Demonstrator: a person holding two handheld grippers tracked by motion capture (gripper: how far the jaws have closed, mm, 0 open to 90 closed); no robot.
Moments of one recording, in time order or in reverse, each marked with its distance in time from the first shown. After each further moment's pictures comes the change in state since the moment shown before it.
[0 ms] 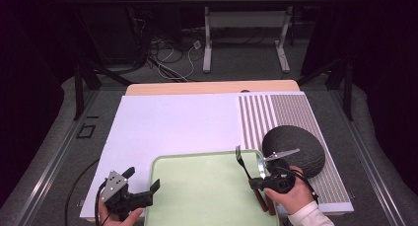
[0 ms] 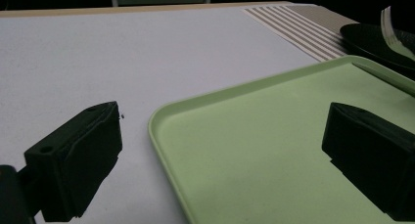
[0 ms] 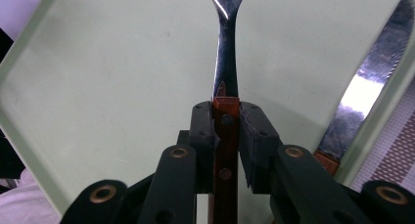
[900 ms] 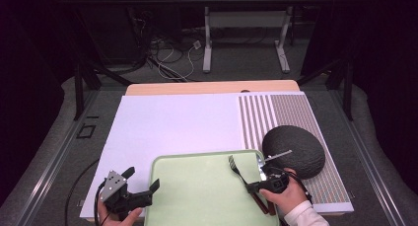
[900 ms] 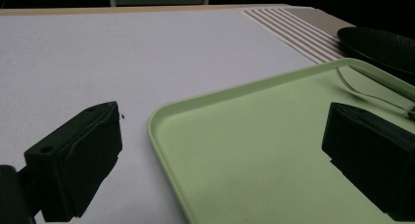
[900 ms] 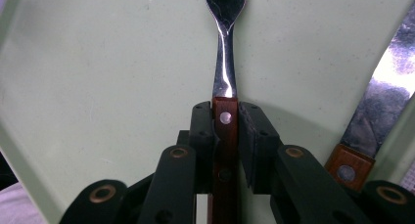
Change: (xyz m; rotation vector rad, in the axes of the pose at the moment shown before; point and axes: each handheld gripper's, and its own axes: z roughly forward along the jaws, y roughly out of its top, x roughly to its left) left arm 0.002 0.000 0.001 -0.005 -0.013 -0.008; right arm -0.012 -0.005 0.028 0.088 0.035 0.090
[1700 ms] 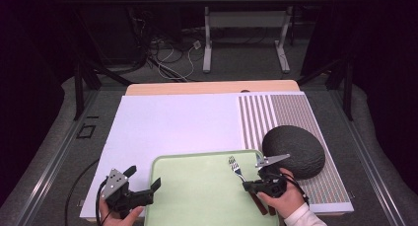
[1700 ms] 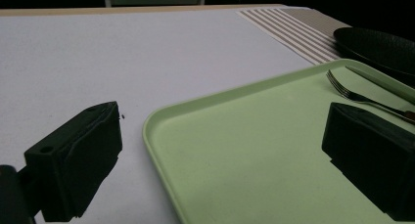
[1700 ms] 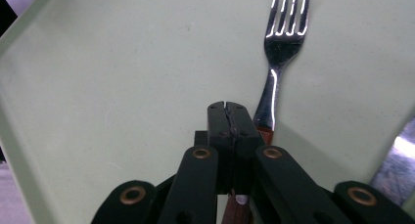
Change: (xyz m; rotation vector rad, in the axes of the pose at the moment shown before) left arm 0.001 0.001 0.005 0.003 -0.014 0.000; right arm 0.015 -0.004 -0.001 -0.108 0.006 -0.223
